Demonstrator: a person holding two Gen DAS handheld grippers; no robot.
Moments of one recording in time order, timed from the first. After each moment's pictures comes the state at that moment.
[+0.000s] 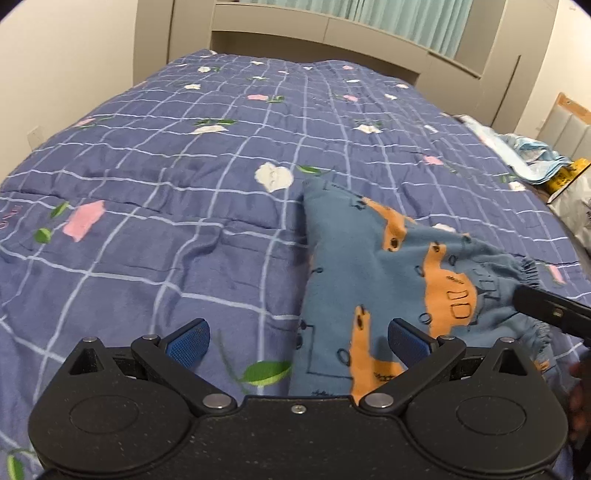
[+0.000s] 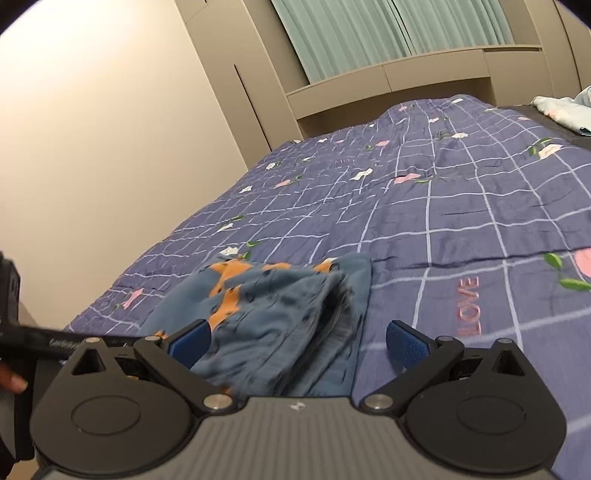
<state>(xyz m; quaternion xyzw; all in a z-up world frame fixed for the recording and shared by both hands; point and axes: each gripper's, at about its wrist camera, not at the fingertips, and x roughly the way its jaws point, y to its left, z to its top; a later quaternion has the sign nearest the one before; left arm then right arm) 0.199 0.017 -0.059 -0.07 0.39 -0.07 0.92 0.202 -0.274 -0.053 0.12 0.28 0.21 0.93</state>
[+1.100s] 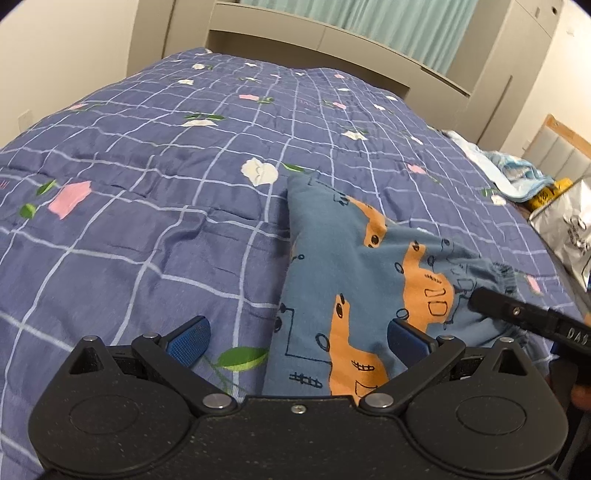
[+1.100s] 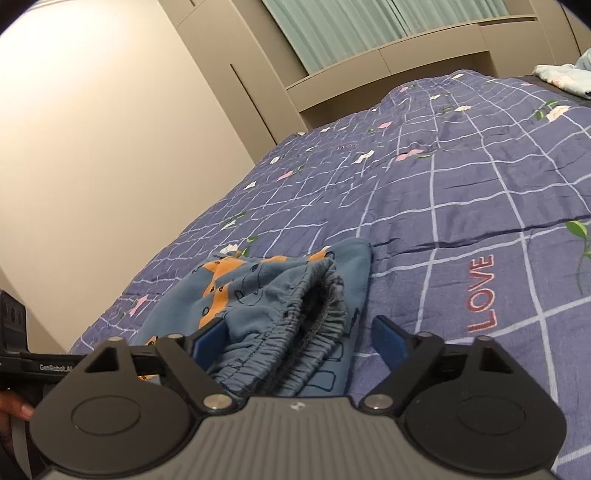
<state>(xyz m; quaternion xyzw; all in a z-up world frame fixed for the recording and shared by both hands) 0.188 0.020 -0.066 -0.12 0.38 -0.09 0.91 0.208 -0.286 -0.071 0.17 0.28 0.23 0.92</state>
